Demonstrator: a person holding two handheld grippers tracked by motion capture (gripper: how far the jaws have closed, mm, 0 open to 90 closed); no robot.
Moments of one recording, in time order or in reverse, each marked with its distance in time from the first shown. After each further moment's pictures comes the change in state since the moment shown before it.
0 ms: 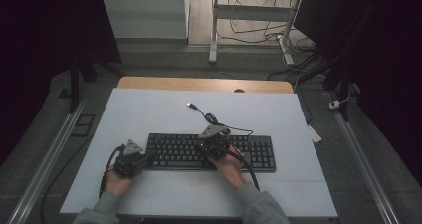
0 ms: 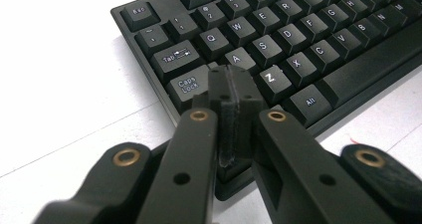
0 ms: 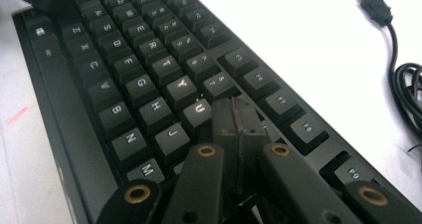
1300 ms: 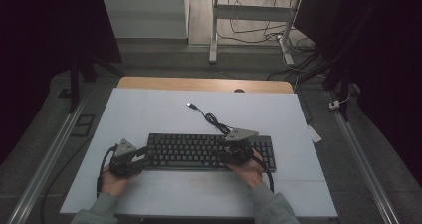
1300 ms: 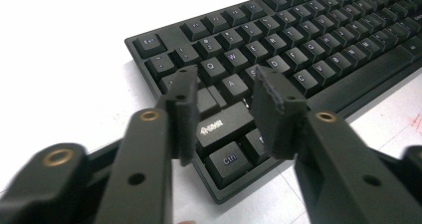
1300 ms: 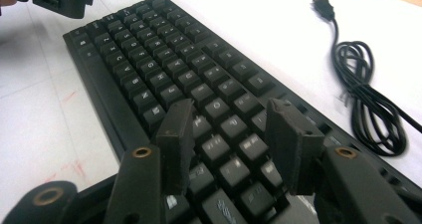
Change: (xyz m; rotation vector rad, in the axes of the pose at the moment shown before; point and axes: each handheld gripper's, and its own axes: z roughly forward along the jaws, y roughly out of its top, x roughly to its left) left arm 0.004 -0.001 -0.015 -0.104 -0.023 -0.025; right arm -0.018 -0.033 -0.065 -0.125 0.031 0.092
